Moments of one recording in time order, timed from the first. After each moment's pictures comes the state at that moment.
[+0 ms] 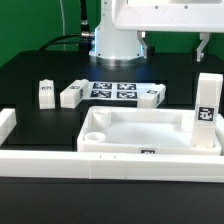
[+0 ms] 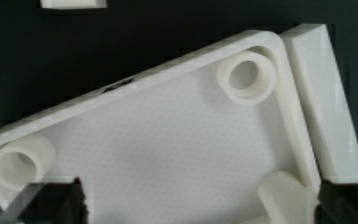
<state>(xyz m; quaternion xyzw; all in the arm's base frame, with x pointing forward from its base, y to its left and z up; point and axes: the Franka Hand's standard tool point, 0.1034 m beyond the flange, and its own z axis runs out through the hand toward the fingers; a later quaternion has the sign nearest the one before) 0.520 0.061 0.126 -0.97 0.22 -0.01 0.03</state>
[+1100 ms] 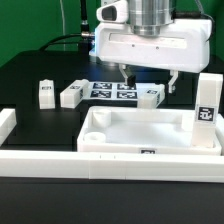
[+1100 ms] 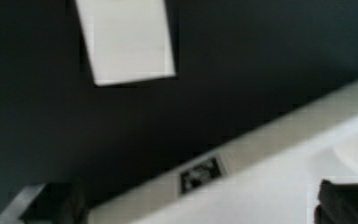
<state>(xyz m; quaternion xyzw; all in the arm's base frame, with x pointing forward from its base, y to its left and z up) 0.476 0.028 0.061 -0.96 0.26 0.06 0.03</state>
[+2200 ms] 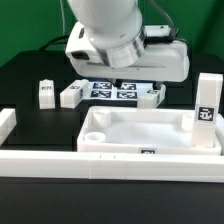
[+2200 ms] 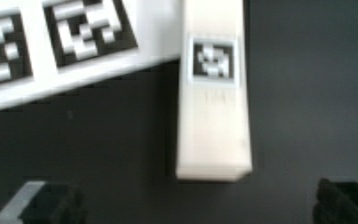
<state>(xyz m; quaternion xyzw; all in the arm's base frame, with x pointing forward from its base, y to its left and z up) 0.455 0.010 0.051 -0.92 0.17 0.34 0.11</state>
